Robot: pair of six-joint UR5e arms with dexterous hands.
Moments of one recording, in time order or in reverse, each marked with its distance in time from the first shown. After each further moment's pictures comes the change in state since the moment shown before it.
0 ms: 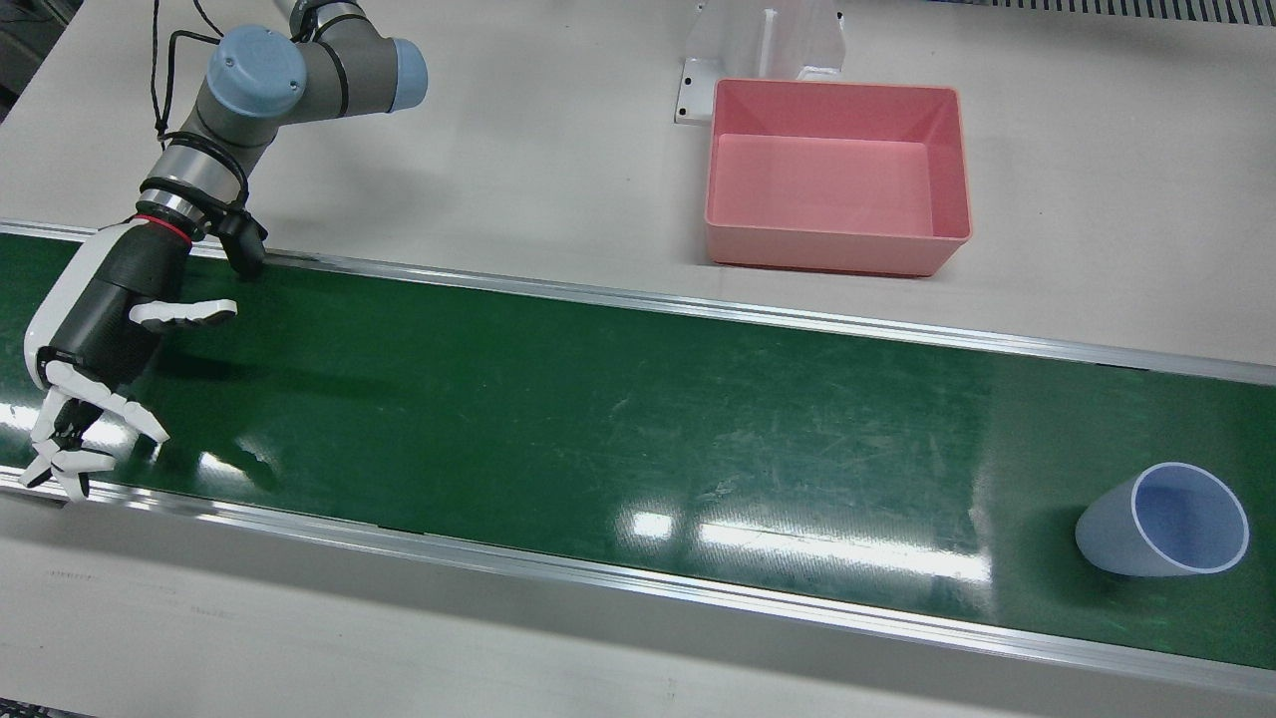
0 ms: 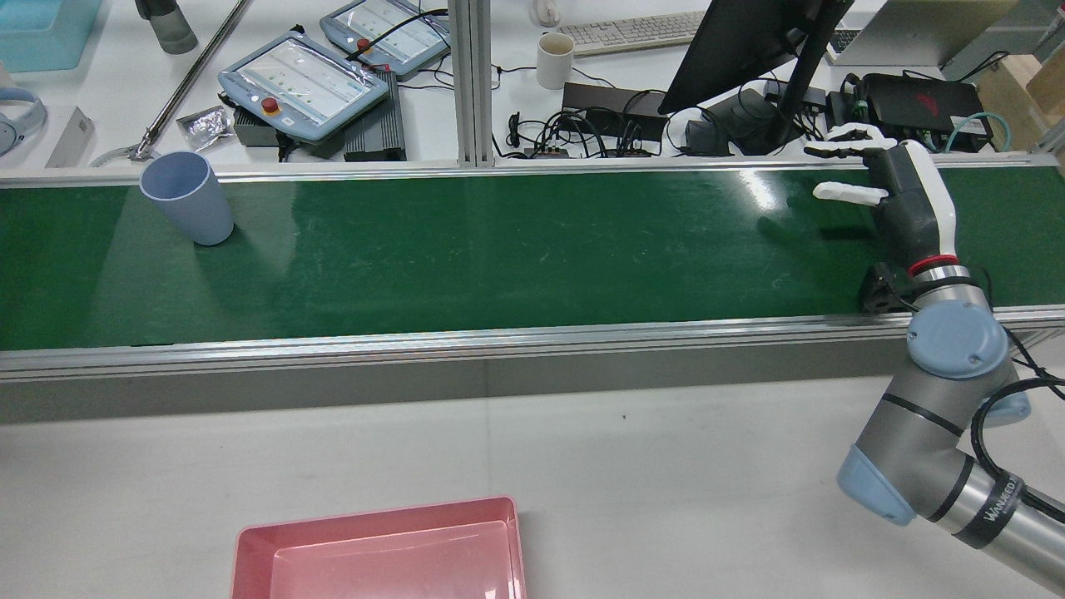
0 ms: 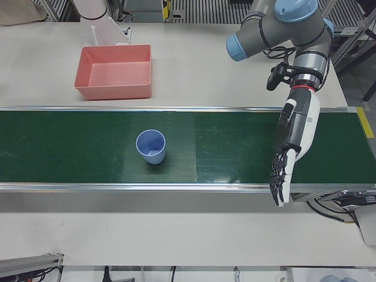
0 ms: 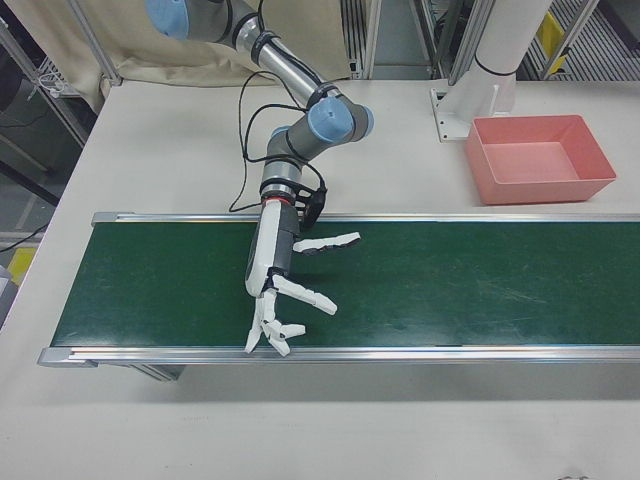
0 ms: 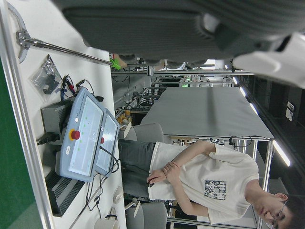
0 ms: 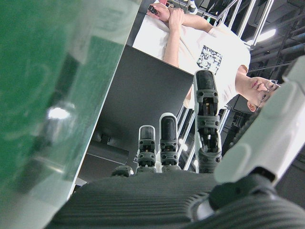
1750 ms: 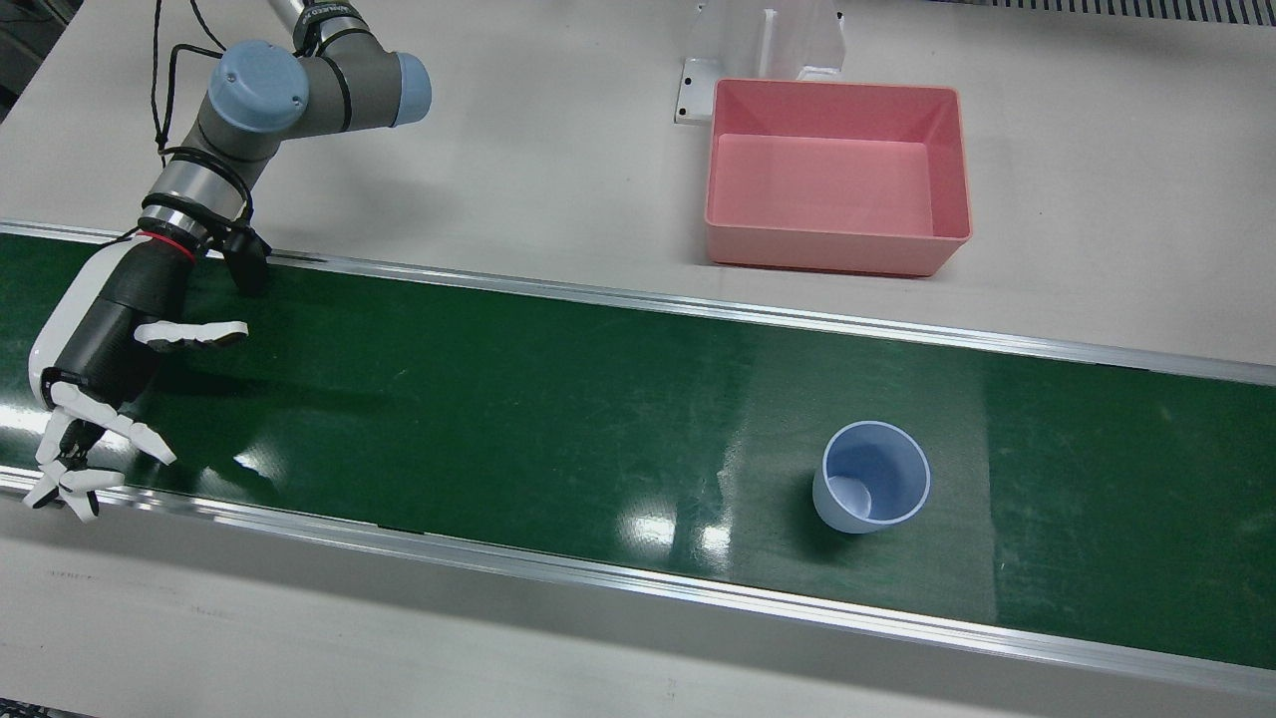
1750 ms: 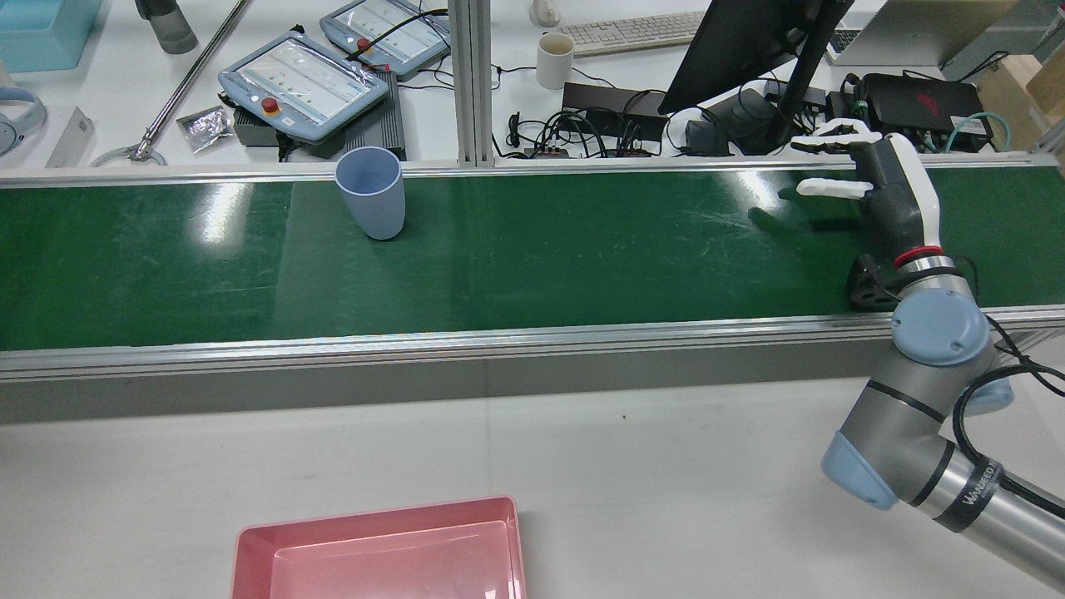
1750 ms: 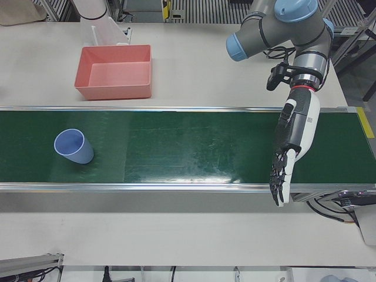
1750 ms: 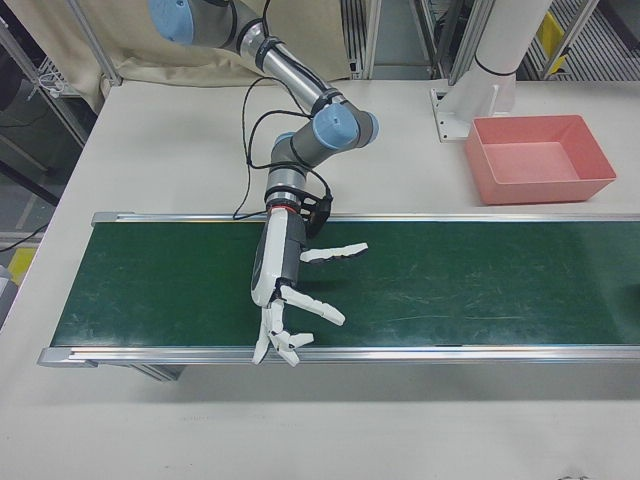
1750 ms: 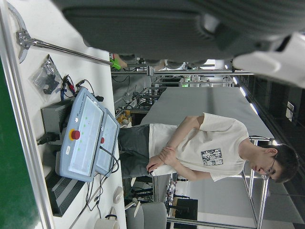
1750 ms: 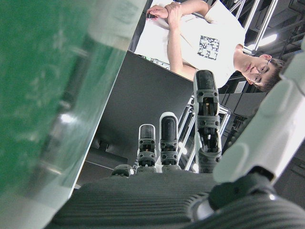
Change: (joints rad) left arm 0.000 0.000 0.000 0.000 0.000 0.000; right arm 0.009 0.044 -0.041 0.003 -0.017 -0.022
